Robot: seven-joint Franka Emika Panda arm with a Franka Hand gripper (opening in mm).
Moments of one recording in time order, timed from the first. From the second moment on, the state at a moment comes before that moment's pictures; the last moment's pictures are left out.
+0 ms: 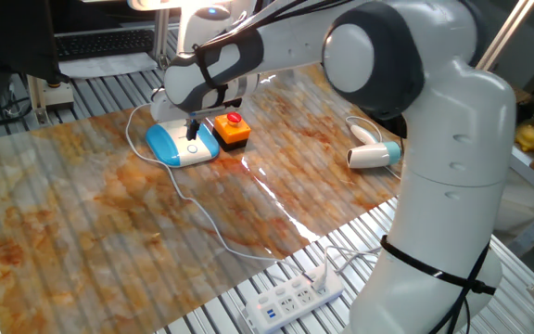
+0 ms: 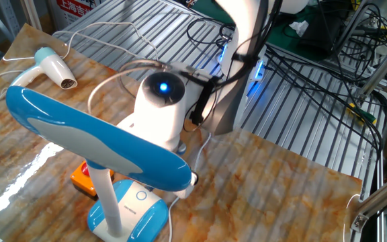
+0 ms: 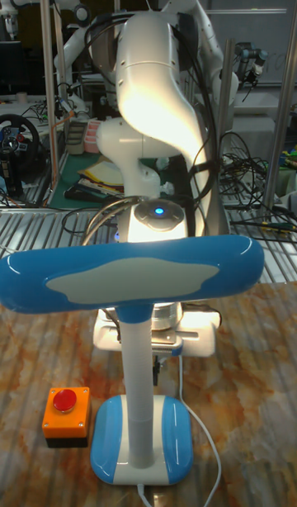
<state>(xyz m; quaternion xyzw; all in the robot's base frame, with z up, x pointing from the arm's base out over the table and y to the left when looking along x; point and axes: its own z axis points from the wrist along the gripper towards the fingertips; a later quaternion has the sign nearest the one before) 0.618 0.023 0.134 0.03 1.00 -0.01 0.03</state>
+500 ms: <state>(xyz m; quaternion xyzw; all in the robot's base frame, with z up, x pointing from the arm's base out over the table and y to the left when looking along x) 0.629 0.016 0.122 0.02 1.00 -0.01 0.04</state>
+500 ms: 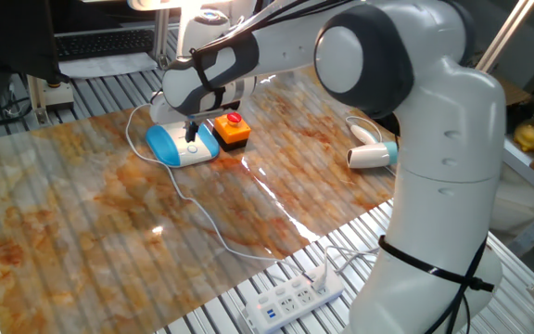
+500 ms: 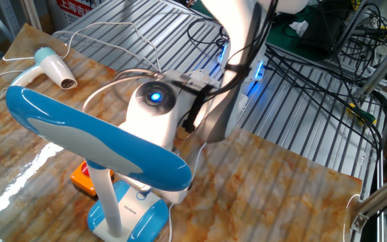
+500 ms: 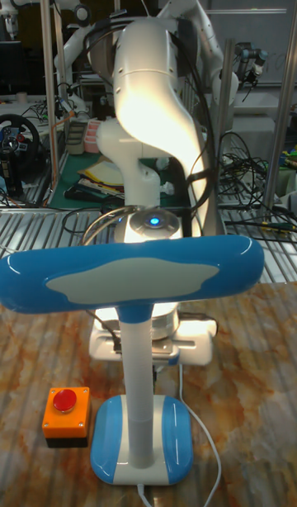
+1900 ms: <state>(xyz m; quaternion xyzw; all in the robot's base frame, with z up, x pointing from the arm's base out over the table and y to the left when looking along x) 0.630 -0.002 0.097 0.02 1.00 0.00 0.00</state>
